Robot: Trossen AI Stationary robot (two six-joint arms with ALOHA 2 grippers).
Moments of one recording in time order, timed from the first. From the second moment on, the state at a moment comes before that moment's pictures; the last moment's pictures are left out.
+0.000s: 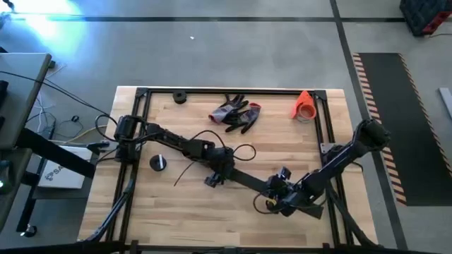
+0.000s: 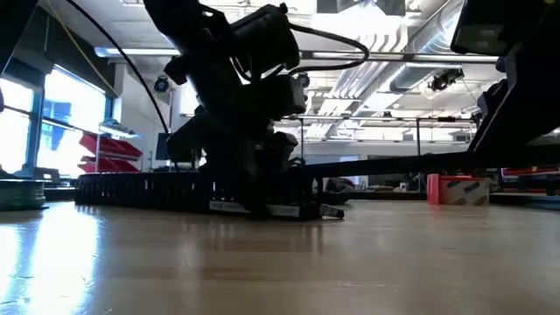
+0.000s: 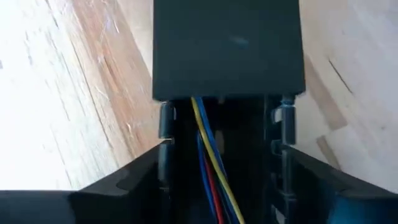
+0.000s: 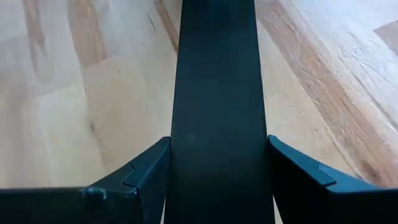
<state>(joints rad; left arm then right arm) -0.08 1.98 1.14 -0.21 0.09 0.35 0.67 1.59 0.82 -0.36 0.52 0.96</state>
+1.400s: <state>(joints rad) -0.09 1.95 1.14 -0.35 -0.02 0.37 0.60 1.59 0.82 -0.35 0.45 0.91</state>
